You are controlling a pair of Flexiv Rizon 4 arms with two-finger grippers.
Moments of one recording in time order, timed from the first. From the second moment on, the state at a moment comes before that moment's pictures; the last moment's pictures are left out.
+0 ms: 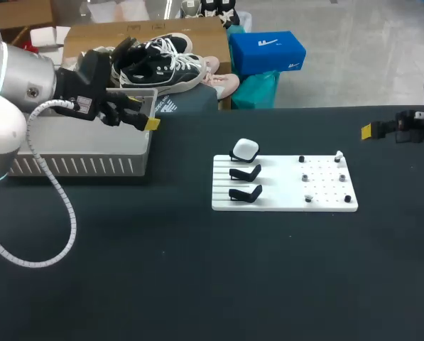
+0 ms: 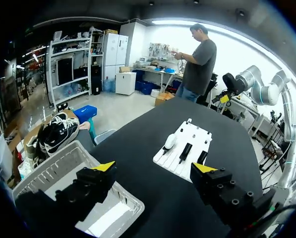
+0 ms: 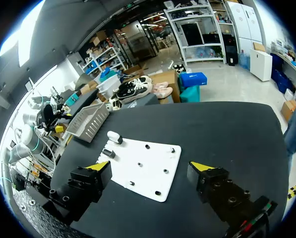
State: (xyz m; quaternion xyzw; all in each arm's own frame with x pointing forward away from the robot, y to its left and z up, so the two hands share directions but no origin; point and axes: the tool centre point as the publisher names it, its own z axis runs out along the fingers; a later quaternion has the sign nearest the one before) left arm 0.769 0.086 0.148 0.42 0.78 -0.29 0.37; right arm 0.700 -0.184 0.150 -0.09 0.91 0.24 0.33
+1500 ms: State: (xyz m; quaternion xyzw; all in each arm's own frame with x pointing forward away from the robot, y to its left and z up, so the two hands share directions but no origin) left arm 0.793 -0.053 0.053 0.59 0.65 -0.36 0.33; right arm 0.700 -0.184 0.150 -0.09 0.91 0.24 0.33
